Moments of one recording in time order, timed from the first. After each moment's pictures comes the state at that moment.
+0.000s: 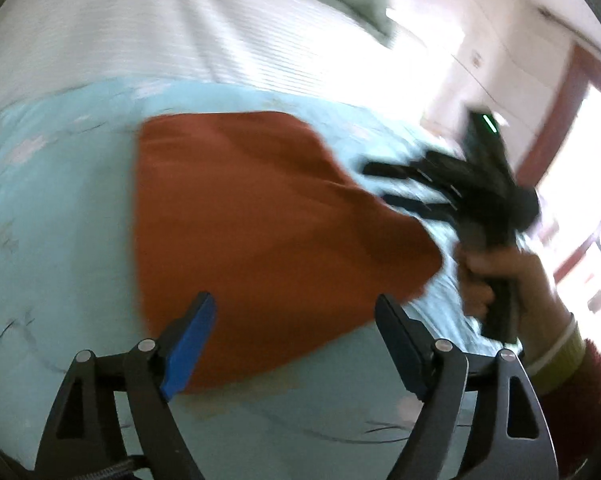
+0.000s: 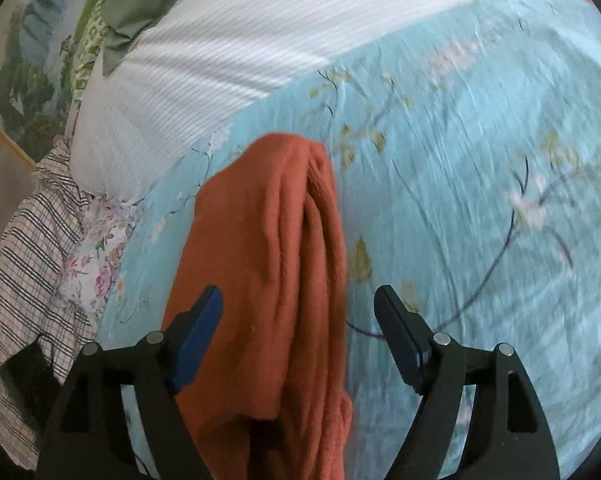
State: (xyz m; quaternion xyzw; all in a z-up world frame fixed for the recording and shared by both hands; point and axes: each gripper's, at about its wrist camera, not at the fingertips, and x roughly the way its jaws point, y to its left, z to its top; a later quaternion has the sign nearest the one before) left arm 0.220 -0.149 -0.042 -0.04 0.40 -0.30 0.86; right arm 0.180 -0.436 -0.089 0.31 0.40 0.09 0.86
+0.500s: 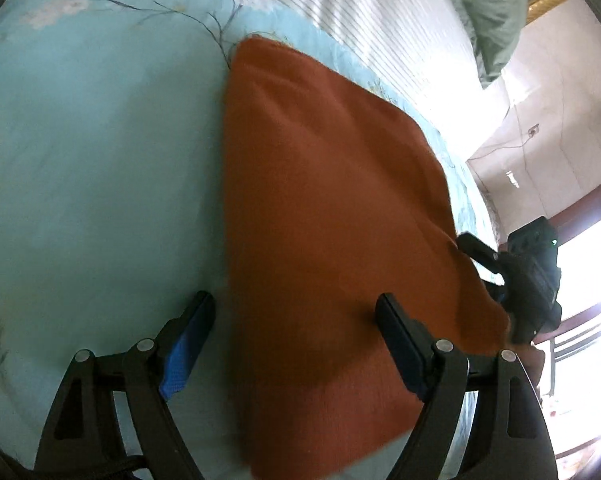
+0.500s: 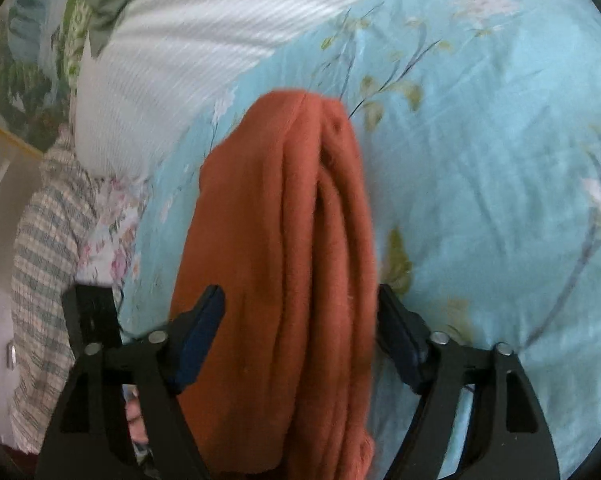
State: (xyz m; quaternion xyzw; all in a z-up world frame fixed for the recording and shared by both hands) left arm 0.342 -0.105 -0.104 -0.19 0.51 -0.28 0.79; right arm 0.224 -0.424 -0.113 0.32 0.45 0.15 0.82
